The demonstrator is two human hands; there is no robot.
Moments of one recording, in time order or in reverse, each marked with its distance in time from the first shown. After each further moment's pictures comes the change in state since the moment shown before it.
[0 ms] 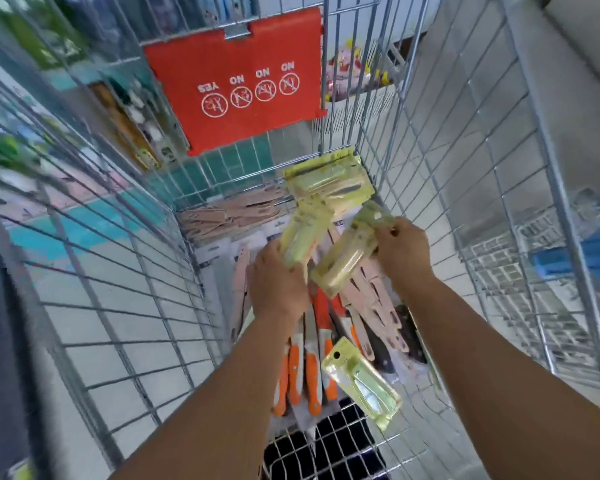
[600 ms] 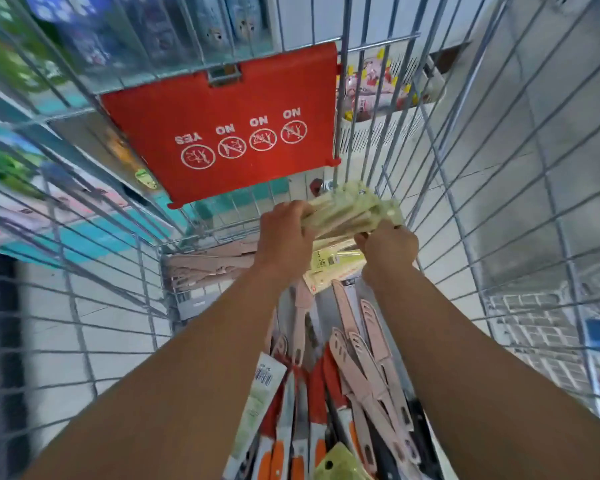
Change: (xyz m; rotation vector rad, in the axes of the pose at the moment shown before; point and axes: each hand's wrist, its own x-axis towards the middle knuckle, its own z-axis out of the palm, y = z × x) left_hand 0.154 0.080 0.005 0.193 -0.071 0.314; right_hand 0.119 -0.062 0.064 0.675 0.049 0.426
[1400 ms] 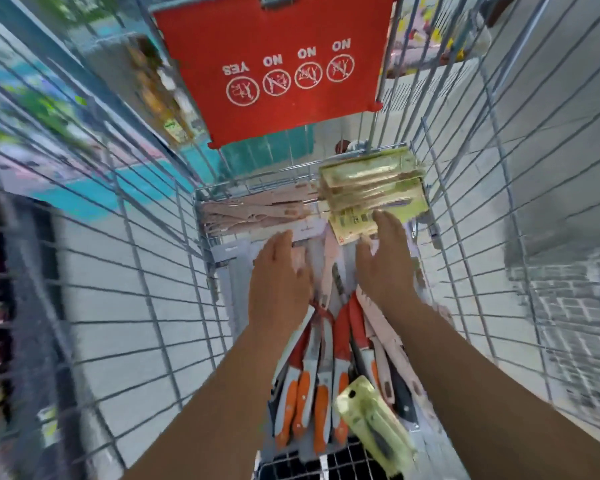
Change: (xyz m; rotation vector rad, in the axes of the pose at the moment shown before) left_hand -0.134 -0.058 0.019 -0.099 0.049 -0.212; right_hand -0.054 0.078 -0.044 -0.983 -0.346 -0.609
